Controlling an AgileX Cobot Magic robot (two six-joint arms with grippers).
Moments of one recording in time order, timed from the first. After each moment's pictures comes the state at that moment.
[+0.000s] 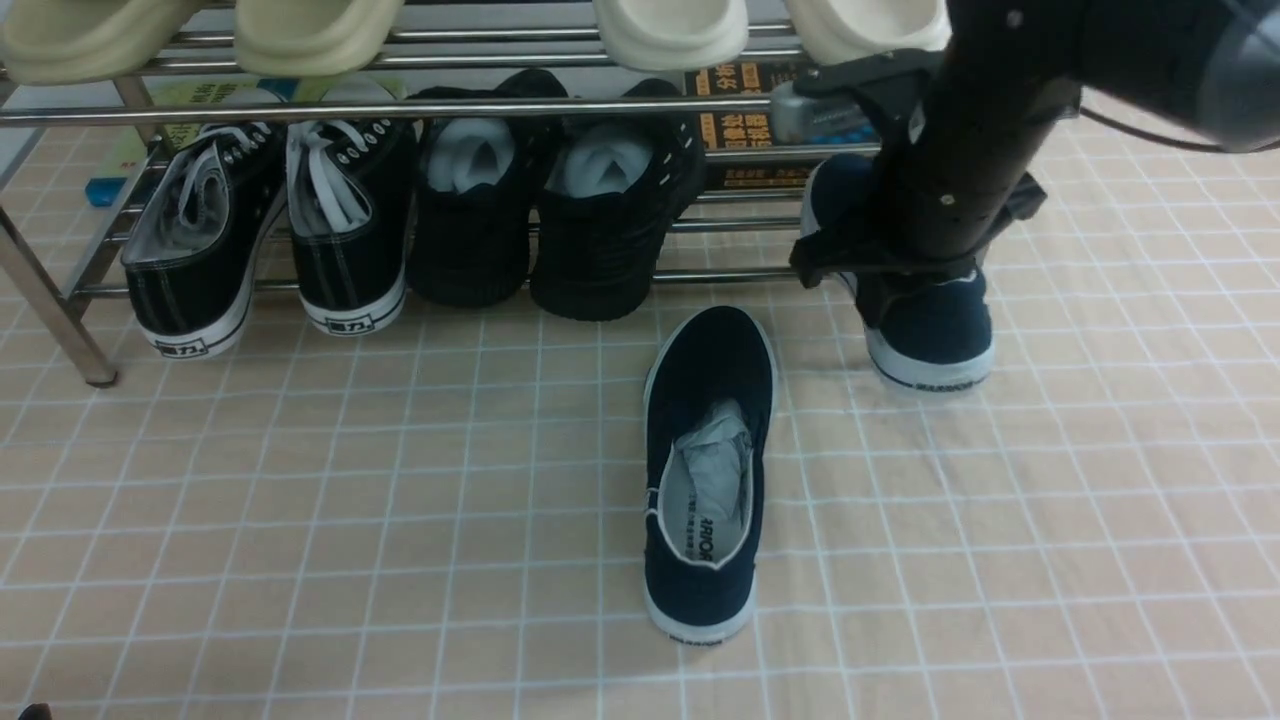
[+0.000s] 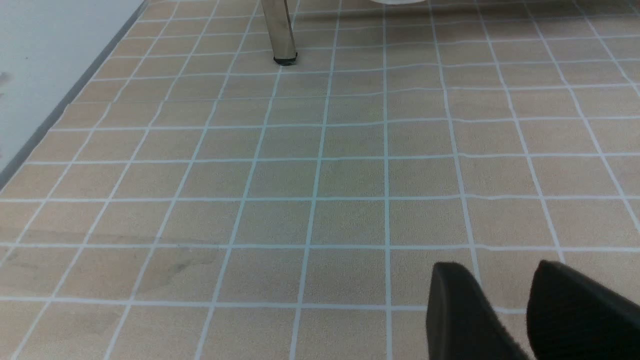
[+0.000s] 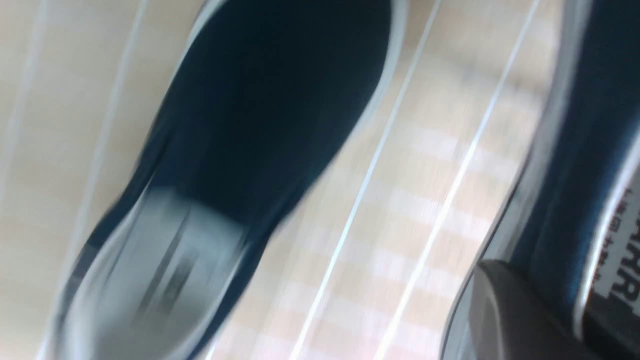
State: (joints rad) right arm 0.46 1.88 -1.79 0.07 1.23 0.07; left arm 0.01 -0.01 0.02 0.25 0.40 -0.15
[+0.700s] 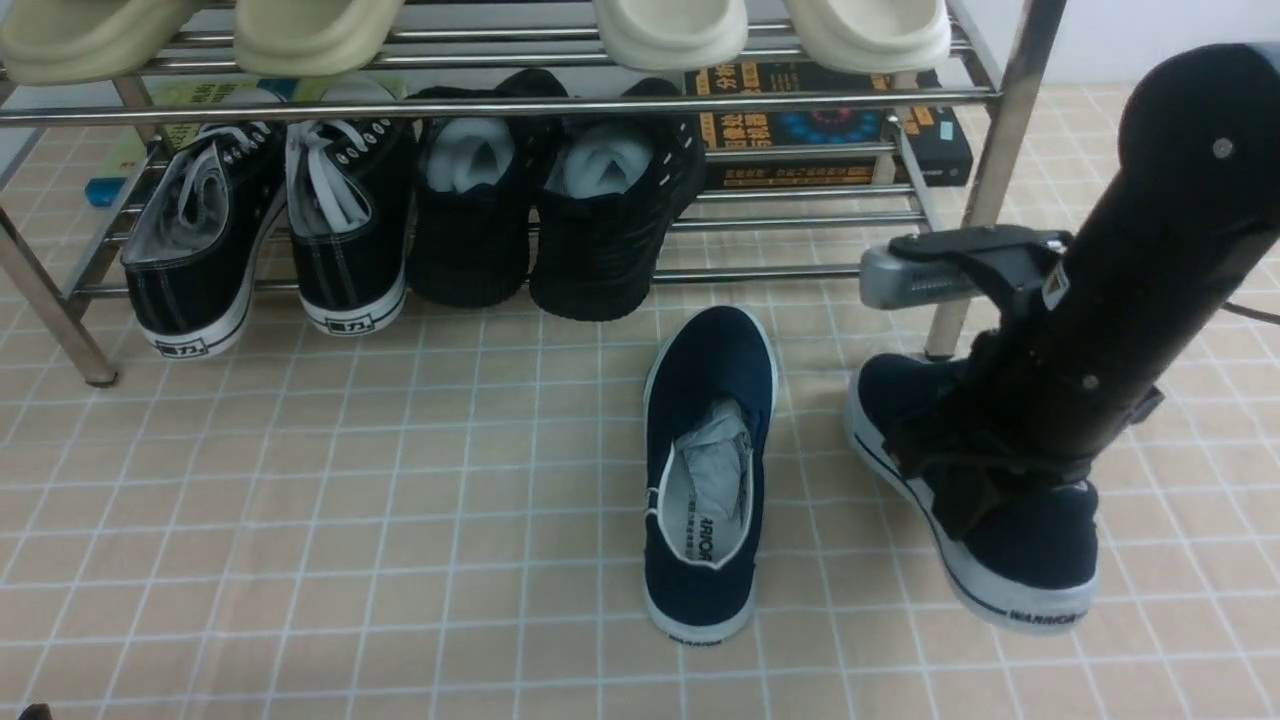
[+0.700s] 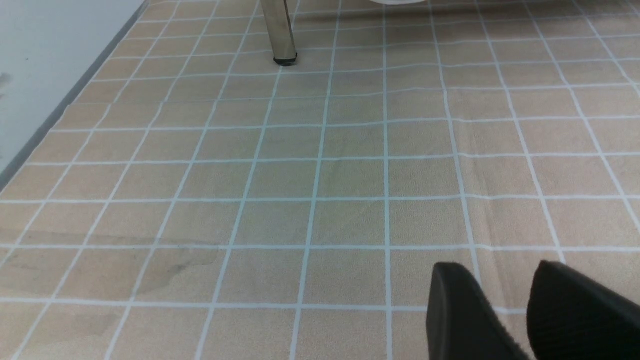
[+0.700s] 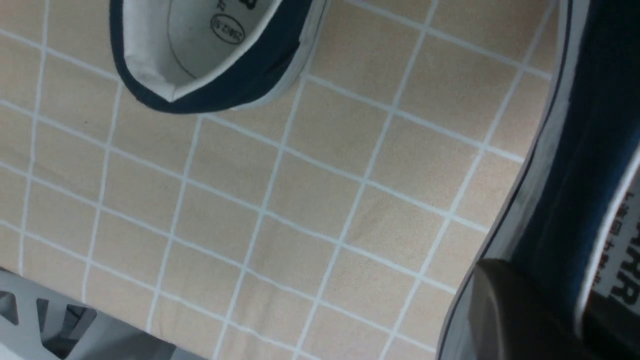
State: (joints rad) right arm 0.46 1.61 -1.26 0.26 1.11 0.05; left arm 0.01 -0.01 0.02 0.25 0.40 -0.15
